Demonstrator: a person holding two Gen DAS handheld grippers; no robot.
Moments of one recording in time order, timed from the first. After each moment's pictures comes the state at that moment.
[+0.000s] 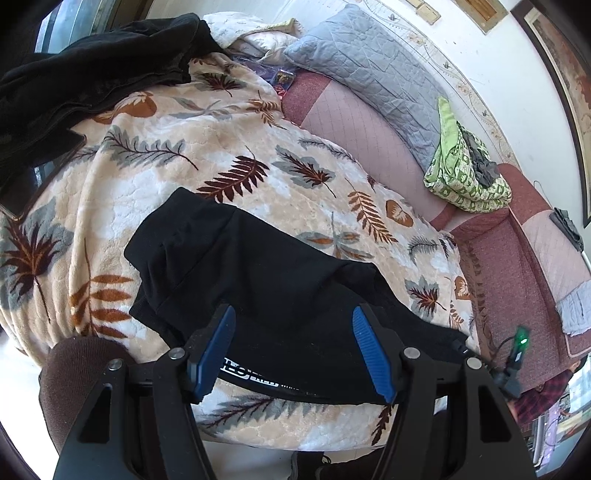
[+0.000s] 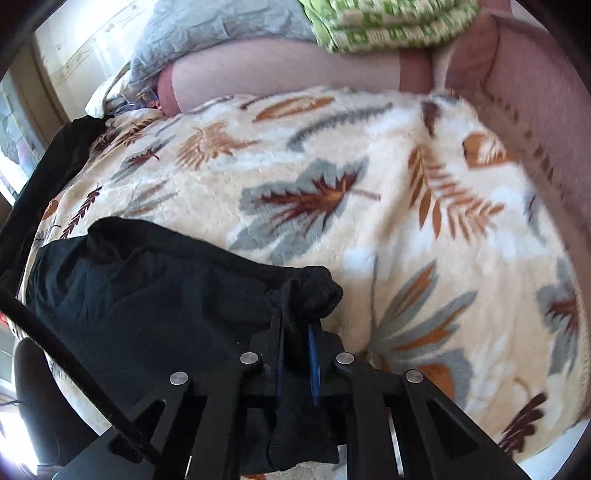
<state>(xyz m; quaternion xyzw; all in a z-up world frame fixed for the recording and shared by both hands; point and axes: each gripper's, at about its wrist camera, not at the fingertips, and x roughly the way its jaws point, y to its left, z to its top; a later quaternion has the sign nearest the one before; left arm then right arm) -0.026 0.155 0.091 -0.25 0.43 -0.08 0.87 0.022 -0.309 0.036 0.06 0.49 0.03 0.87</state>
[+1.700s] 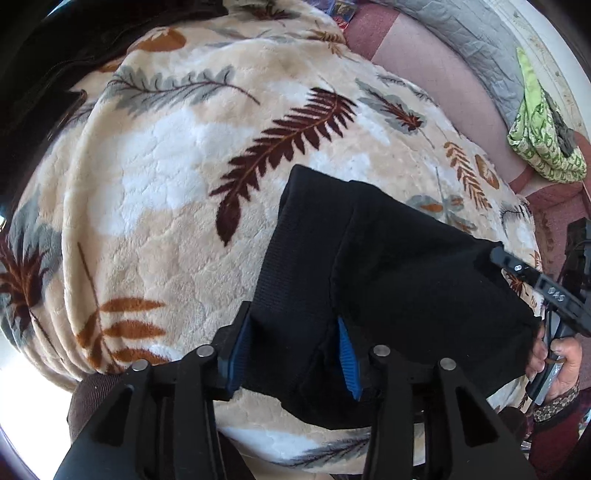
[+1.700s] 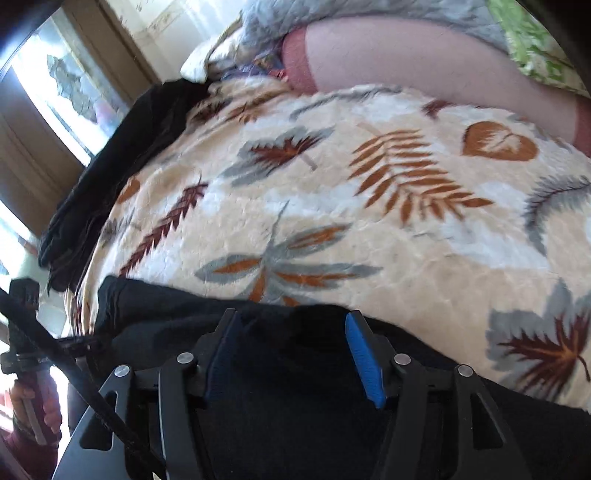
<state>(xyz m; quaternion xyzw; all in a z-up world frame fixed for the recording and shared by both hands) 0.047 0.181 0.008 -0.19 0.55 -0.01 0.81 0.158 -0.130 0.016 0.06 0.52 0.26 0.81</state>
